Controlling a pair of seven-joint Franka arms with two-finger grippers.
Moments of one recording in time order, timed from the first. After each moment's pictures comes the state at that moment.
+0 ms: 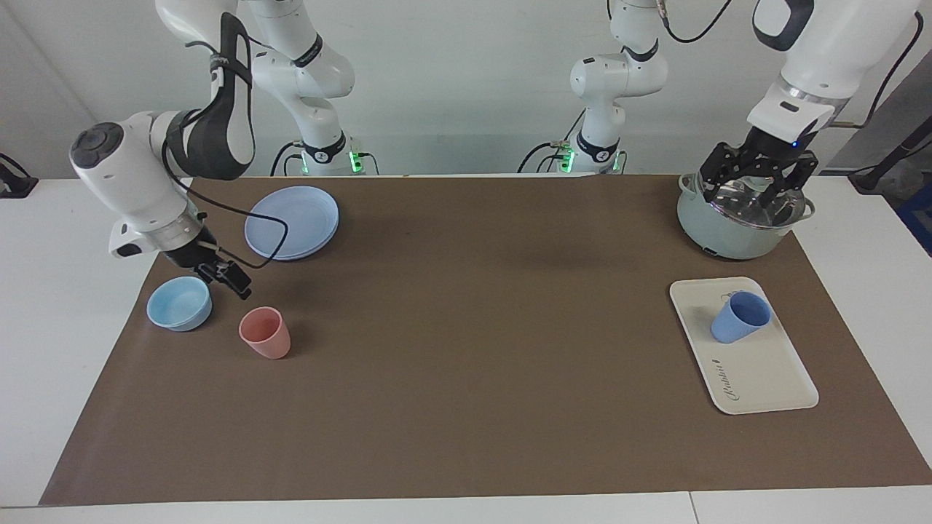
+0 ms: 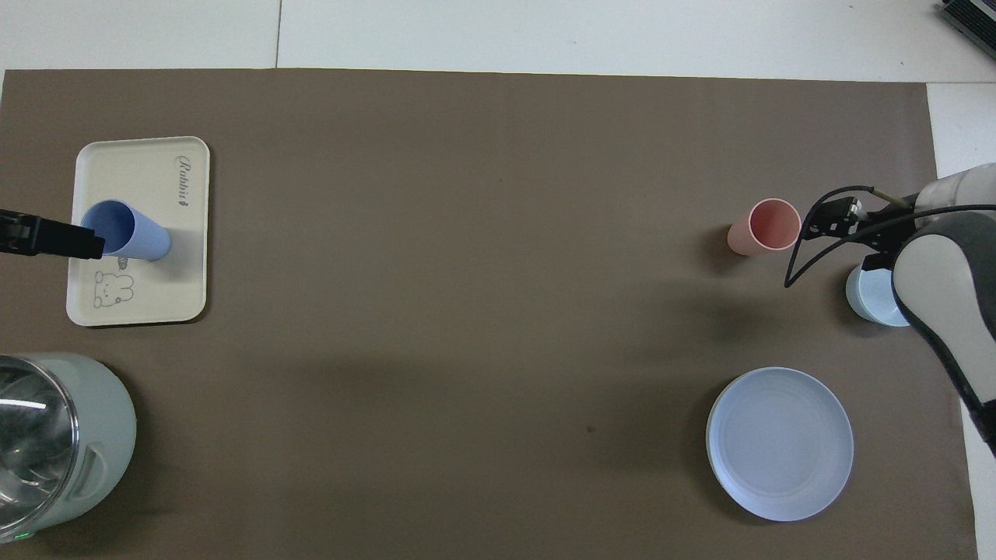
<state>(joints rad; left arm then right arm) 0.04 -0.05 -0.05 -1.59 -0.03 1.61 0.18 -0.10 0.09 -0.02 -1.89 0.10 2.01 0.27</state>
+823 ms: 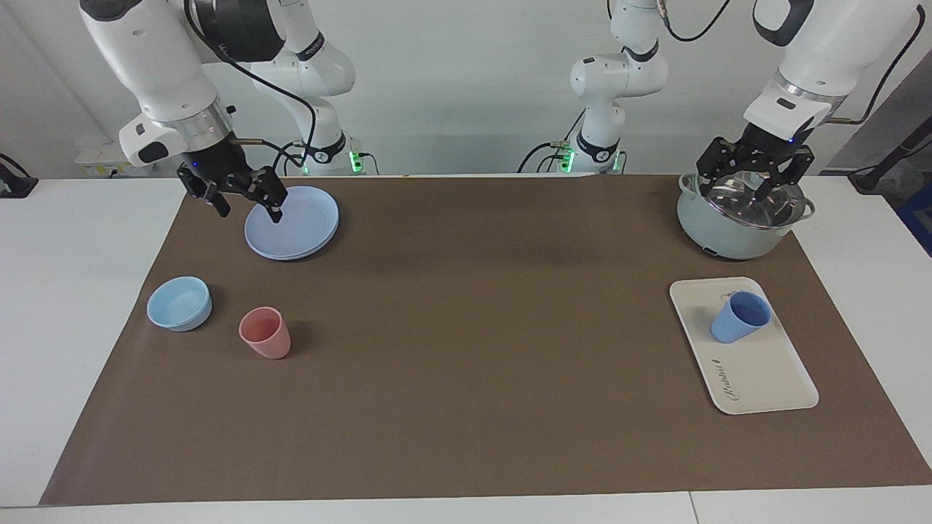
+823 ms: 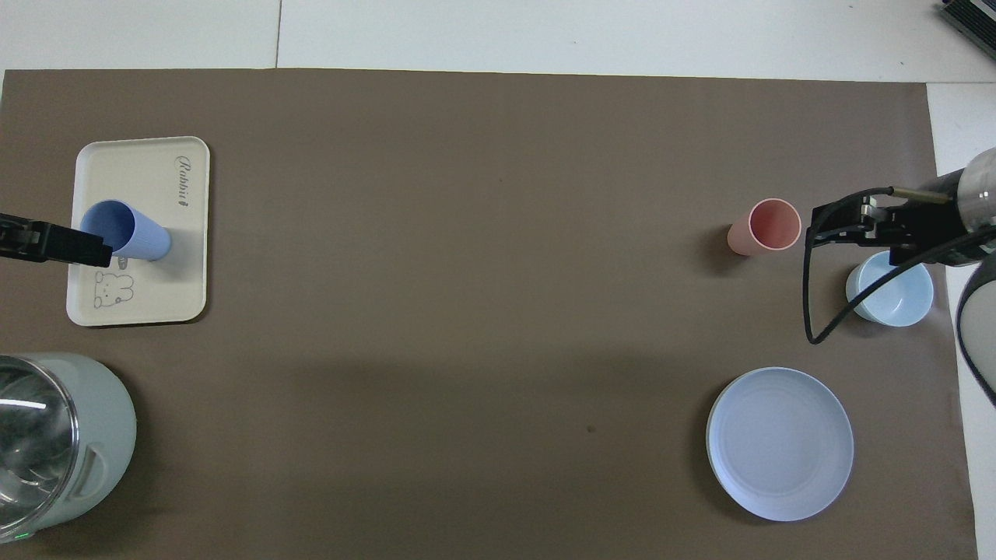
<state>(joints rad) 0.03 -0.05 -0.06 -1.61 -0.03 1.60 0.18 0.04 -0.01 -0.01 -1.64 0.03 1.66 0.25</state>
